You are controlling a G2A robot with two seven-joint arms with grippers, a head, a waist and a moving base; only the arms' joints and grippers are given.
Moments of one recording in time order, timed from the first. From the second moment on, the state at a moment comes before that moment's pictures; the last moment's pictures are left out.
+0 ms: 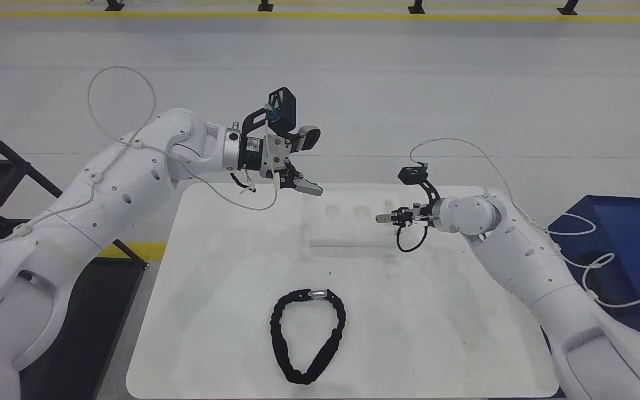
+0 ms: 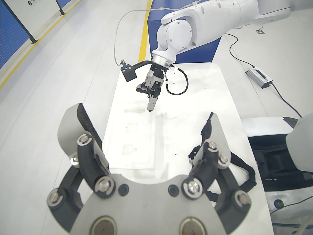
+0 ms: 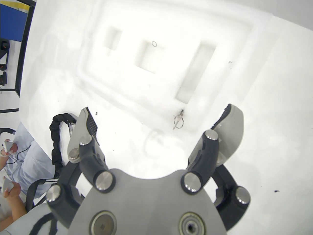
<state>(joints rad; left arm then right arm) 0.06 -0.94 -0.17 -1.11 0.43 -1.01 -0.04 -0.53 -1.12 0.65 -0.86 -0.24 -0.24 0.82</state>
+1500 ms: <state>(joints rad) 0.06 -0.94 -0.17 -1.11 0.43 -1.01 -0.04 -0.52 -1.19 0.59 -0.91 -0.42 0.10 0.93</state>
